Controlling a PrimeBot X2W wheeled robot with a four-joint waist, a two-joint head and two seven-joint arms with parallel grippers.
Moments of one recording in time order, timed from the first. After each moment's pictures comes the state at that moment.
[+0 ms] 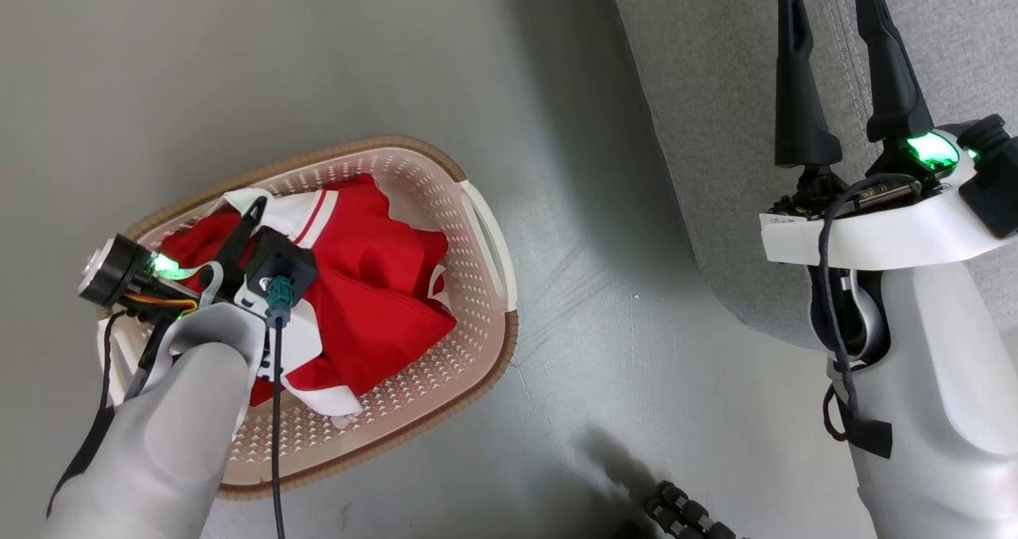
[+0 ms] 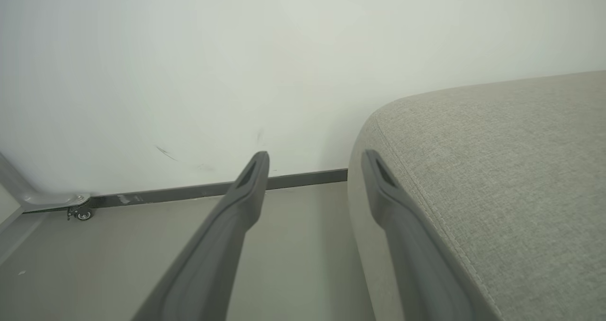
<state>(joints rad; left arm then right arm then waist) -0.74 0.27 -0.50 0.94 0.19 0.20 -0.22 -0.56 -0.04 0.07 0.19 0.30 0.13 -0.25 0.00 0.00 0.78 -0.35</state>
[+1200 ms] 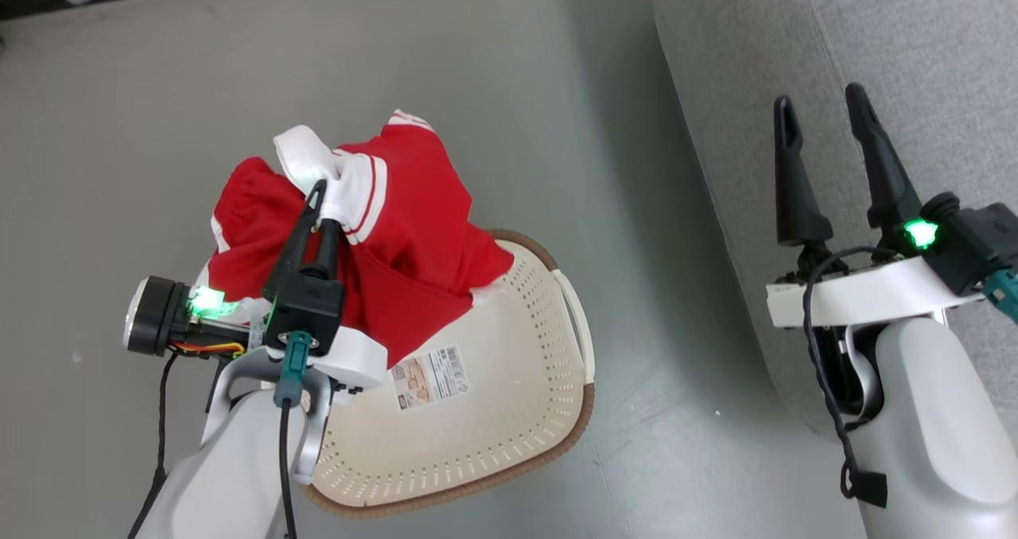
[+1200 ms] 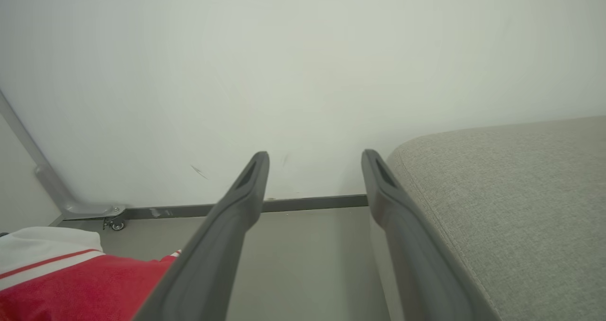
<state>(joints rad) -0.50 0.22 -0.41 0.42 0.04 0.30 -0.25 -0.45 -0.05 0.01 0.29 0.17 0.13 -0.25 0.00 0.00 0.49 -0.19</state>
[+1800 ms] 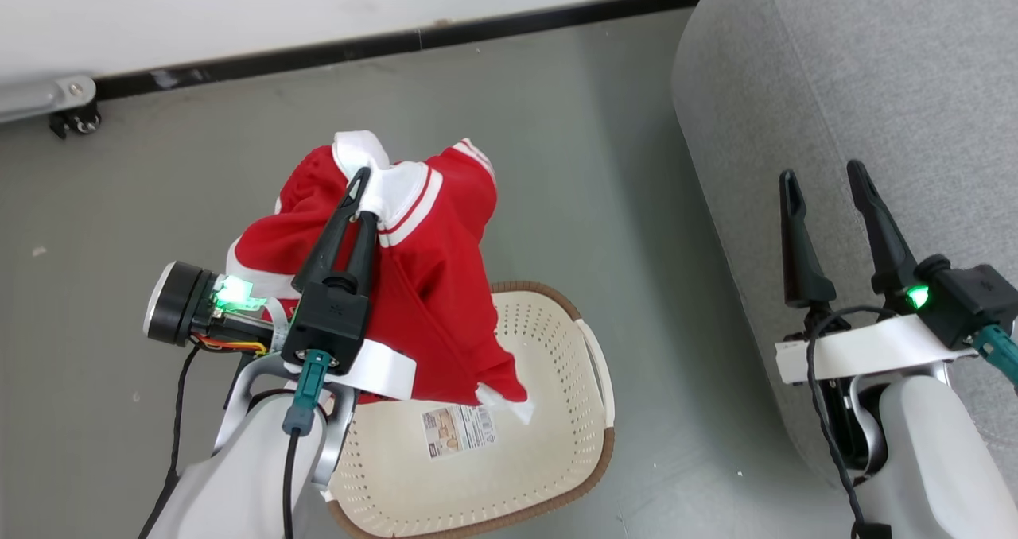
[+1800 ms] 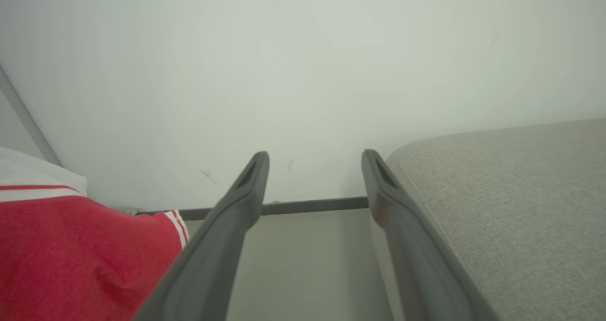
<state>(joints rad) -0.47 0.23 -0.46 0.27 0.03 0.26 -0.25 -0.33 -0.05 -0.02 0.31 0.15 0.13 -0.25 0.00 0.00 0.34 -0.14</state>
